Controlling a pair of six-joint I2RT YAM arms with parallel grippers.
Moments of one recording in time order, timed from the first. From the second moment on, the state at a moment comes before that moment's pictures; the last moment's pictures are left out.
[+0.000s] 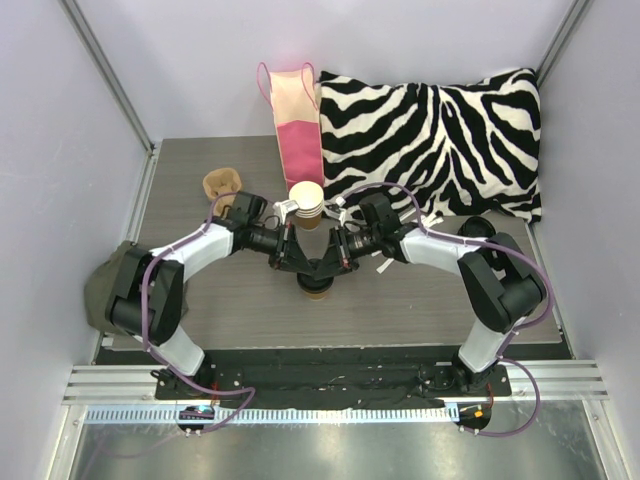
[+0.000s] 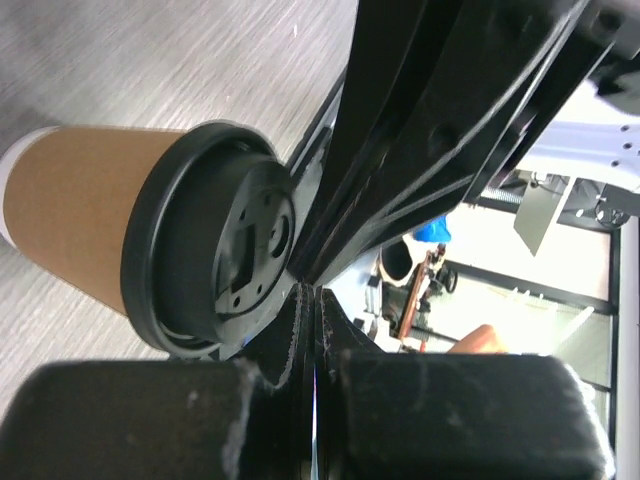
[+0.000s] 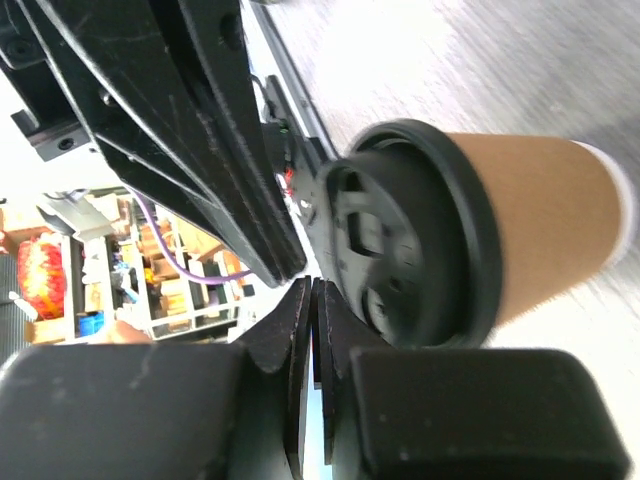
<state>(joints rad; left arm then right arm) -0.36 1.63 0.96 -0.35 1.10 -0.50 0.57 1.72 0.97 0.01 -0.99 0.68</state>
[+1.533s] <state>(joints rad) -0.35 1.69 0.94 -0.24 1.06 -0.57 0.56 1.86 0.87 0.41 -1.16 0.93</state>
